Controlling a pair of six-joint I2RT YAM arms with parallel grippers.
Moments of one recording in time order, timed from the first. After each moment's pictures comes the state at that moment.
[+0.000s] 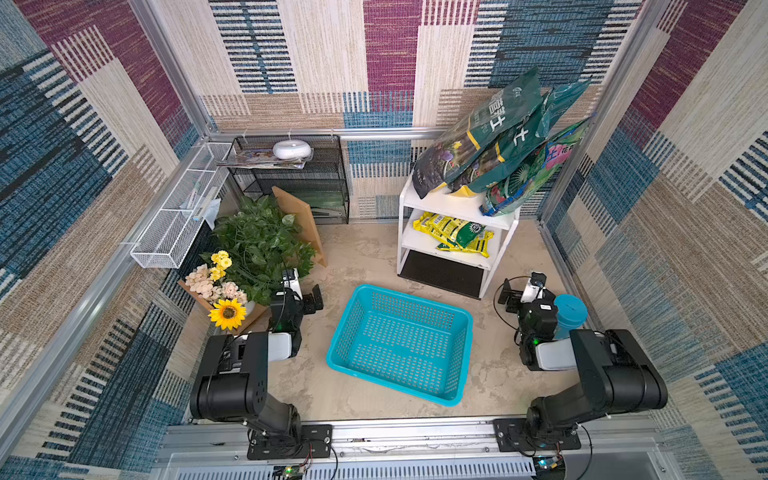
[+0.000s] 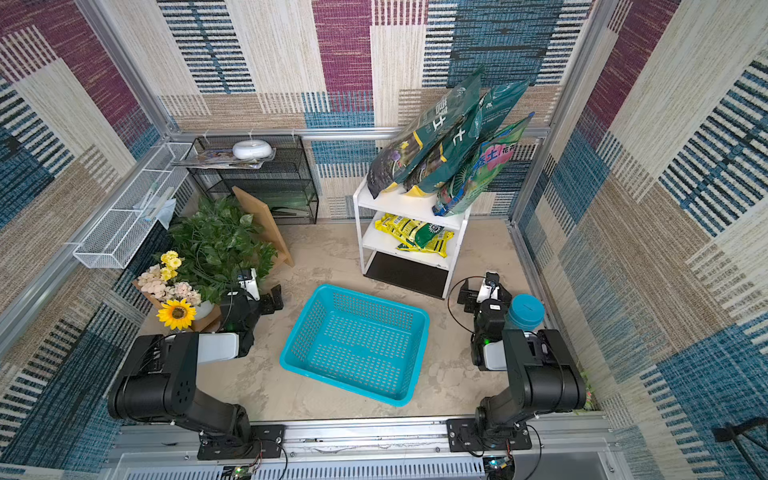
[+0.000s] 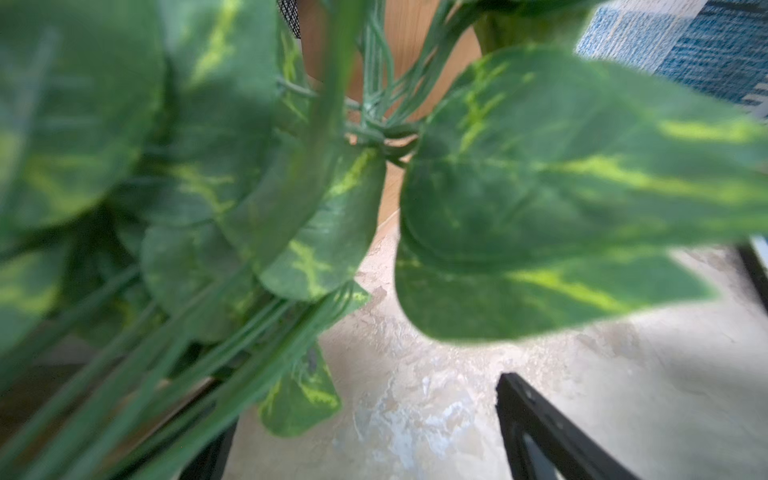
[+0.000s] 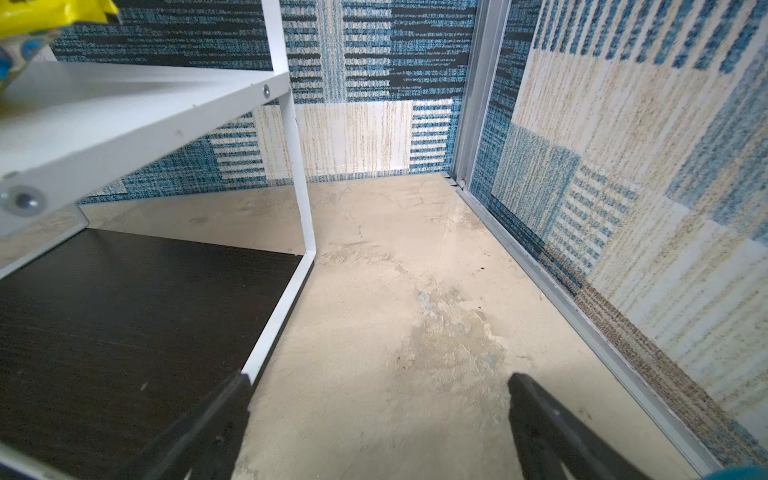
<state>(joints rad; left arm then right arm) 0.08 1.54 0.43 0.71 0.04 -0.07 0.00 1.52 0.24 1.13 0.22 0.02</state>
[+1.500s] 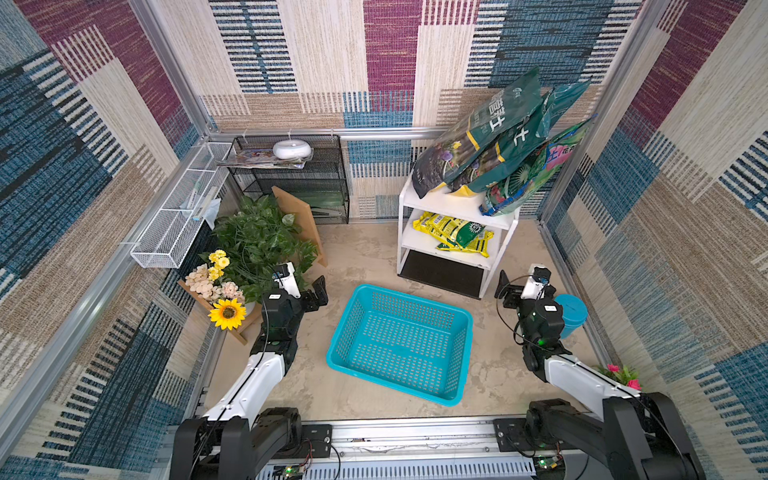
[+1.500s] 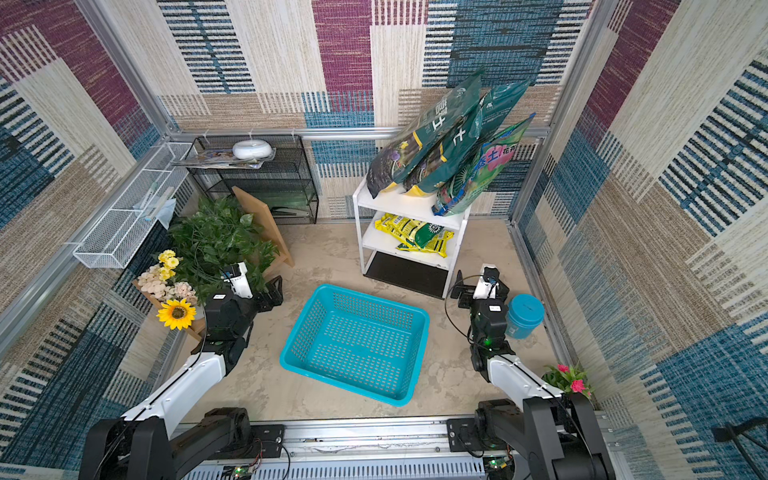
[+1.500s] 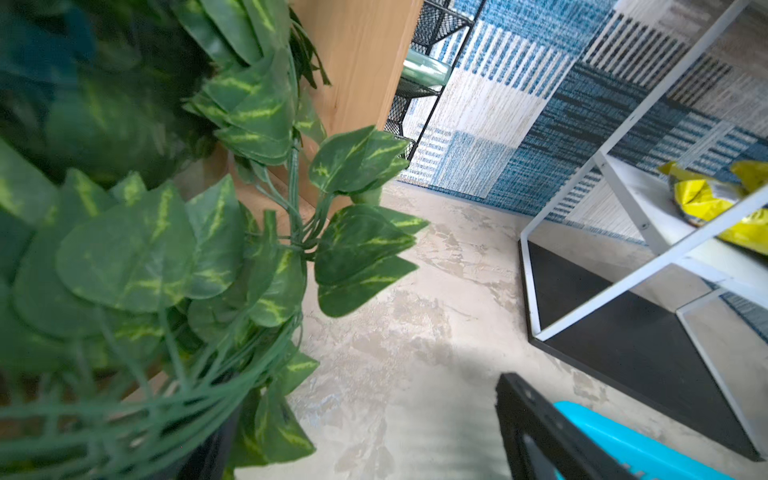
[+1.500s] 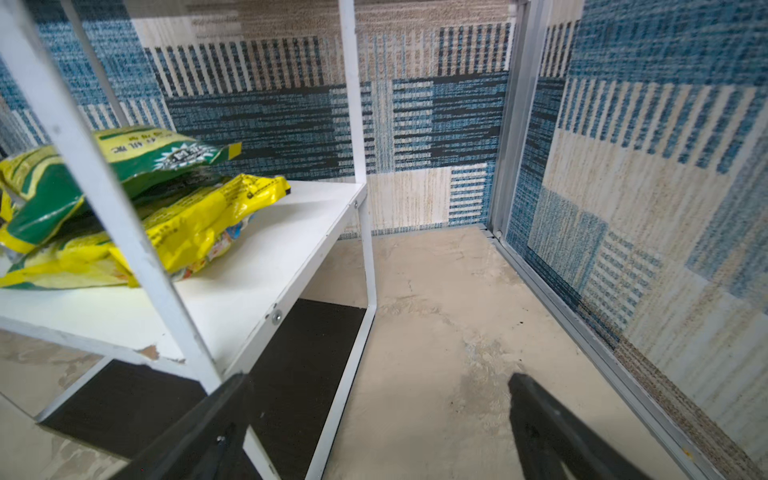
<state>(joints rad) 0.02 1.06 0.42 0.38 0.11 -0.31 0.12 1.11 0.26 0.80 0.24 0.10</state>
